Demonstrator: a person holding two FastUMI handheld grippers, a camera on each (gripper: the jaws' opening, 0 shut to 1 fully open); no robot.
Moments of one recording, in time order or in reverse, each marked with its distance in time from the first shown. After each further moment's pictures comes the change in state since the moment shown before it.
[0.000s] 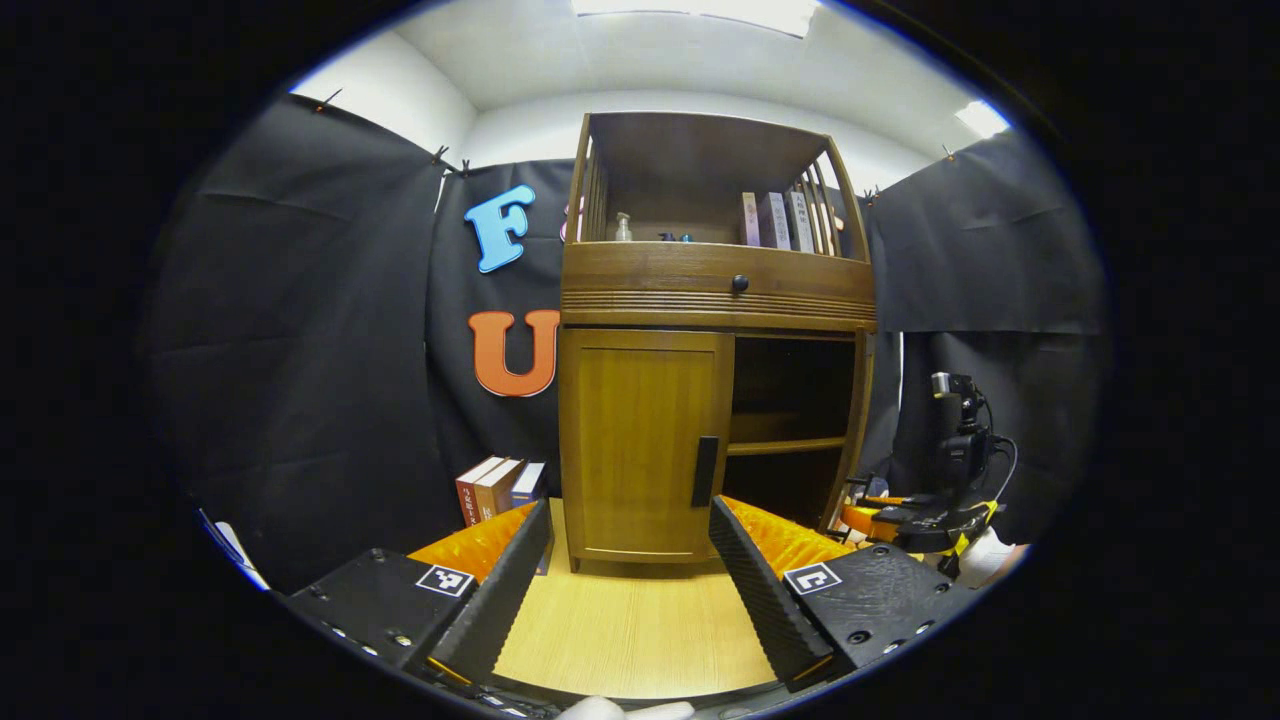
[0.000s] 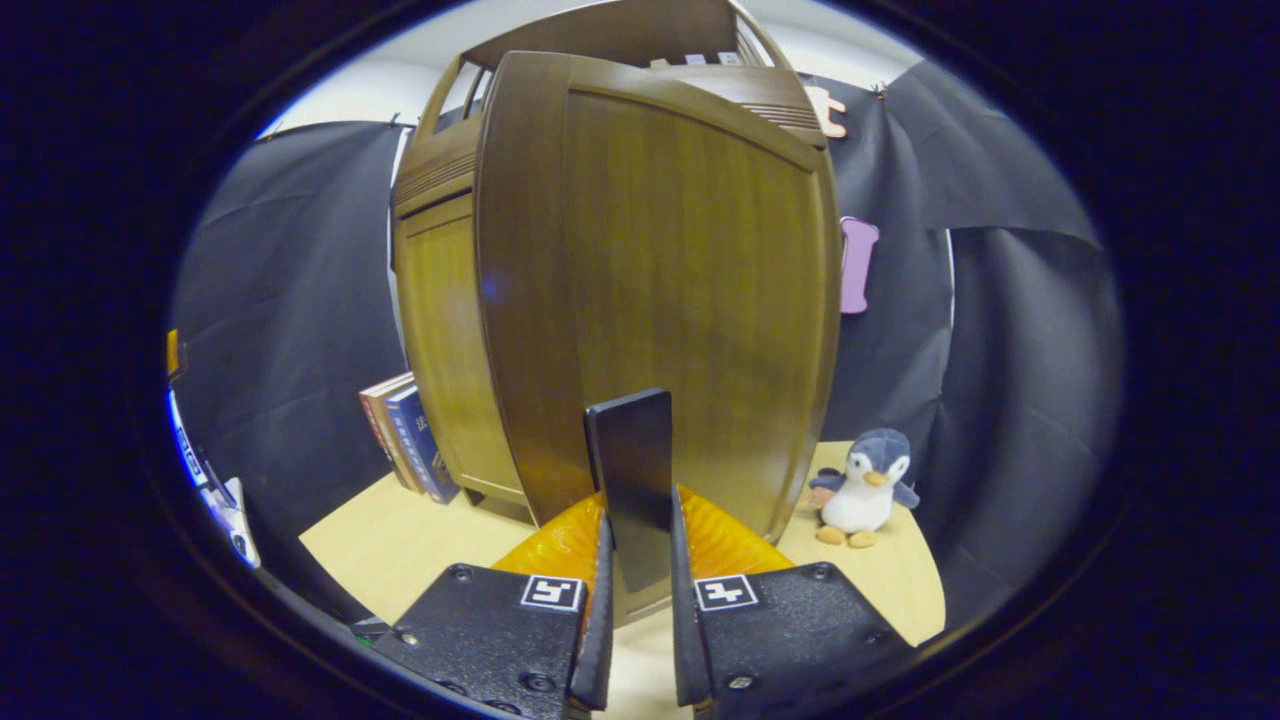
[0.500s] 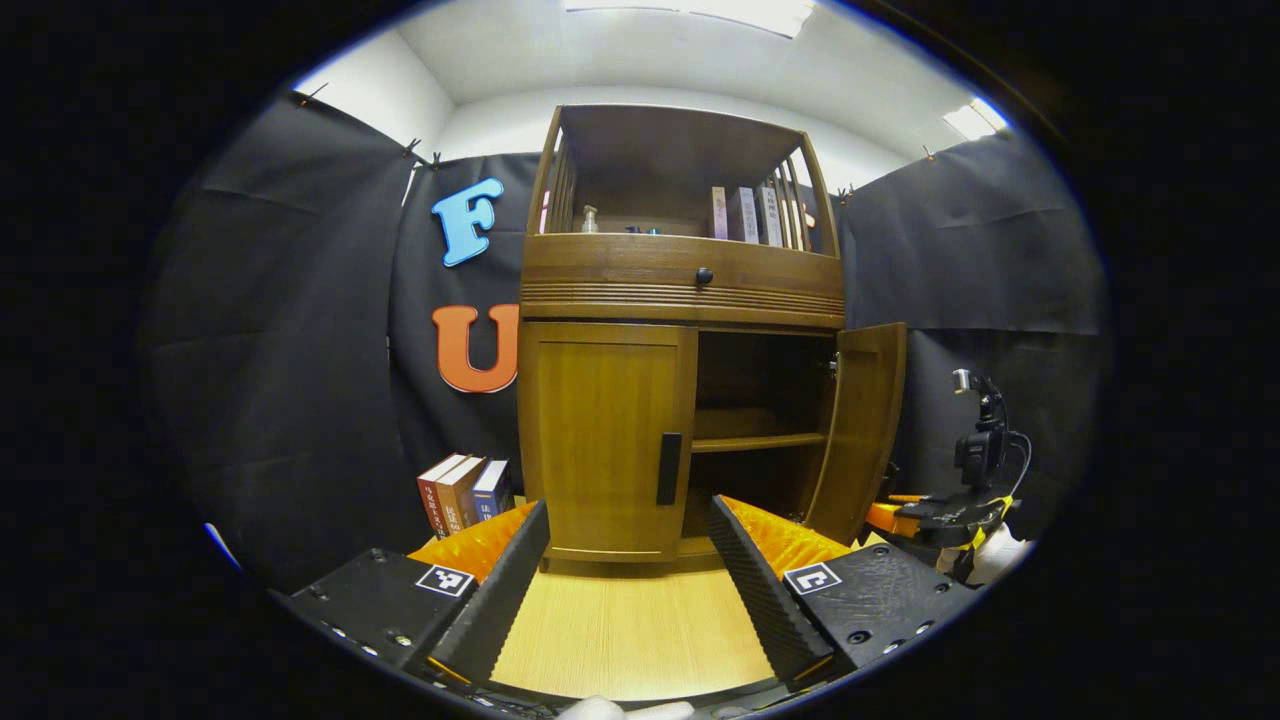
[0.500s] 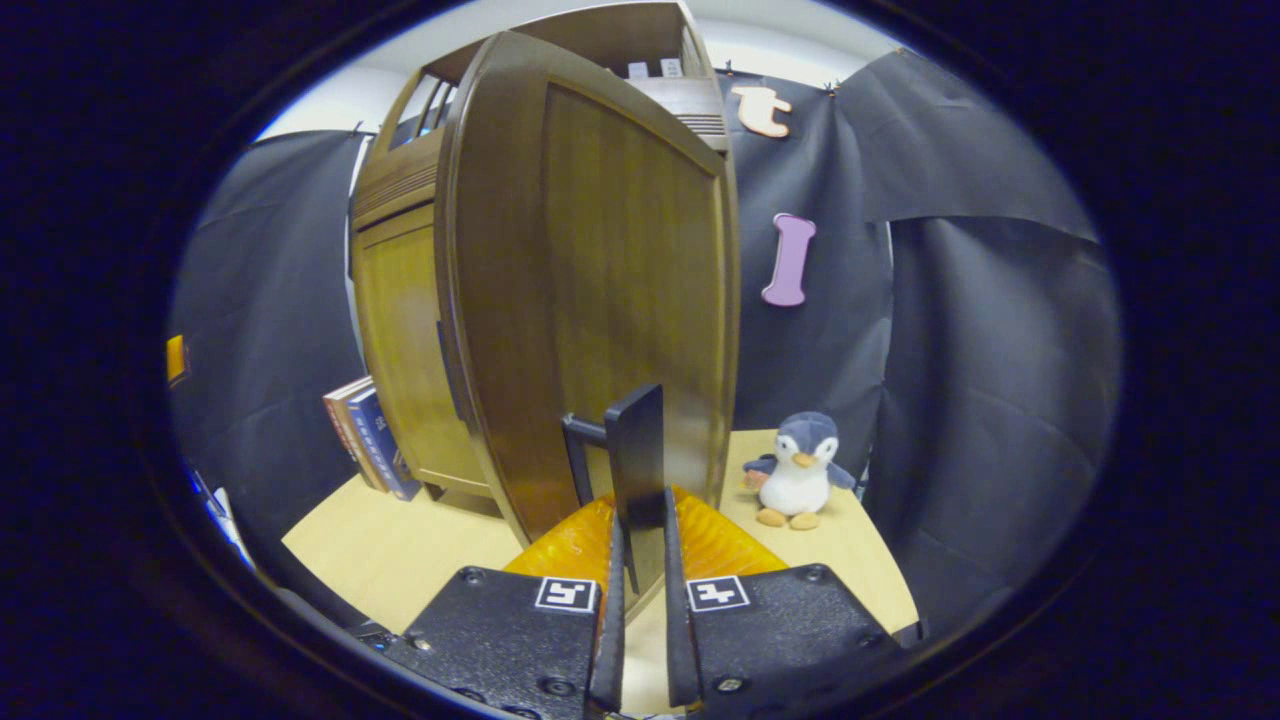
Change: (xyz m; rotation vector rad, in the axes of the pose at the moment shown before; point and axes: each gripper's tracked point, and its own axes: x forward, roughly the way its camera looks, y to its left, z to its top) left arm 0.014 -0.028 -0.006 0.000 0.010 -0.097; right arm -0.039 -0.061 -0.009 0.055 -0.008 -0.135
